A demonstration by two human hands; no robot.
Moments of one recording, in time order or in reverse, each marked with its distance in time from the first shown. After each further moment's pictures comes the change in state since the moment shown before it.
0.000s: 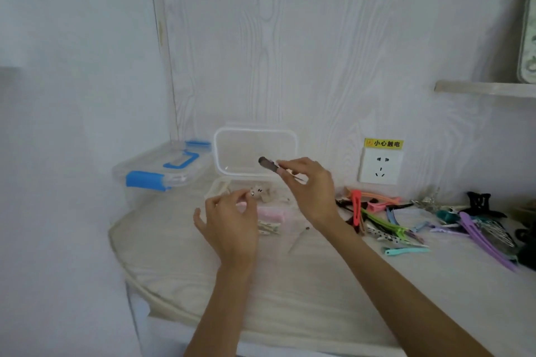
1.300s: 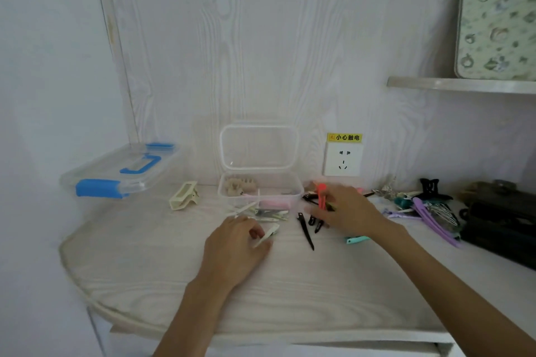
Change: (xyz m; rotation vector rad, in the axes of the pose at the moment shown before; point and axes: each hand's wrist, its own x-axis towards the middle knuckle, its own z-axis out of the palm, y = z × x) left_hand -0.028 0.008 -0.006 0.239 -0.664 0.462; right_hand -0.024 0.055 -0.114 -0.662 -0.531 0.283
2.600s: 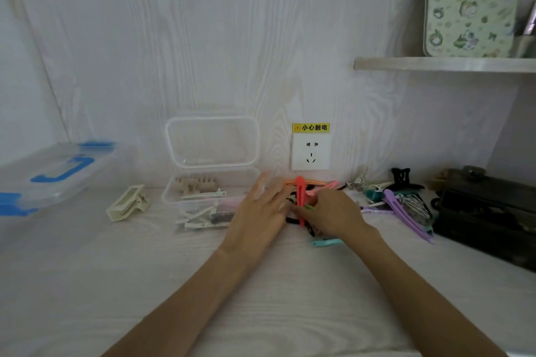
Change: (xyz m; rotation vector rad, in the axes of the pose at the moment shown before) left_hand 0.071 0.069 0.062 0.683 0.080 0.684; right_hand 0.012 0.042 0.019 0.014 0.052 0.265
